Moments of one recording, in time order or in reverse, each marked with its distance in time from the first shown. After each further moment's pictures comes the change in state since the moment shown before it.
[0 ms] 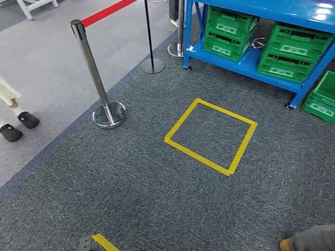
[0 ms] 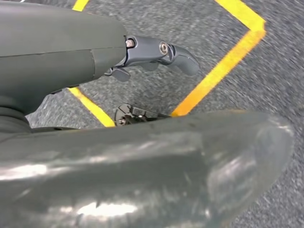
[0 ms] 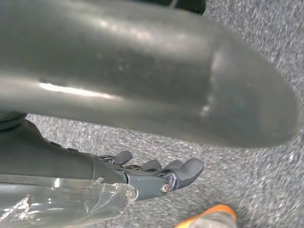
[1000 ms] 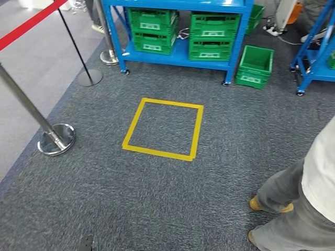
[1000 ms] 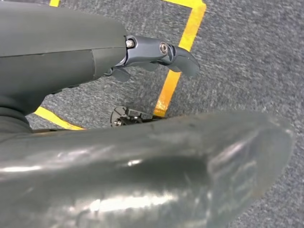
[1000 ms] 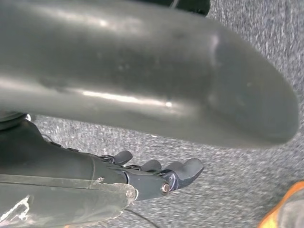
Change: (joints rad) left arm -0.007 0.011 -0.007 0.017 -0.011 0.008 -0.015; right arm 0.006 0.005 -0.024 0.000 -0.001 0.001 0.000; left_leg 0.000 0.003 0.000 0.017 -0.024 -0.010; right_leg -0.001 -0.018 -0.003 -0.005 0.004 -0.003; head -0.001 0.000
